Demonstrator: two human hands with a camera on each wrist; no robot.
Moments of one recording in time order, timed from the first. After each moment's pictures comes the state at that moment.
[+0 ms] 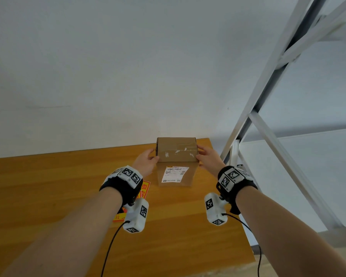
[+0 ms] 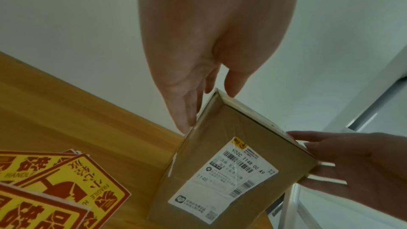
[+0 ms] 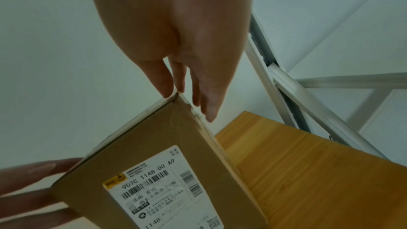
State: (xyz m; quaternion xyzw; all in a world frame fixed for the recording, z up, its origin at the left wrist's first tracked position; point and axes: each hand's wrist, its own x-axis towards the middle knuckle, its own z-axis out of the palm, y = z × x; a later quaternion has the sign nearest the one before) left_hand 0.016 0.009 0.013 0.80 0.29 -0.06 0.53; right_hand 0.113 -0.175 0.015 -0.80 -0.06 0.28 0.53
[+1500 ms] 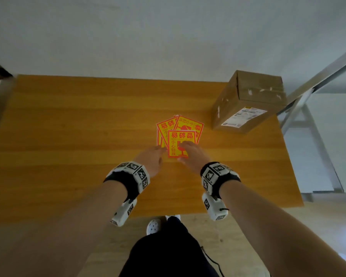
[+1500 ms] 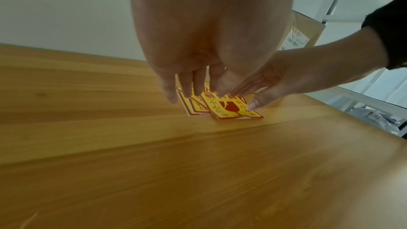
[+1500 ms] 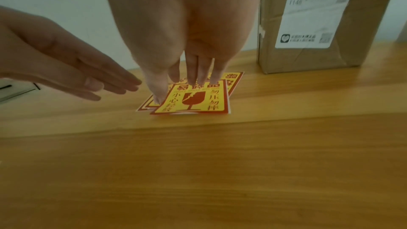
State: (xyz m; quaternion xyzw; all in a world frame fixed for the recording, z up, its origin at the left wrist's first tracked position) left_hand -0.177 0.125 -0.104 0.93 0.15 -0.23 0.26; right_hand -0.080 -0.016 -0.119 -0.89 -0.31 0.30 0.14
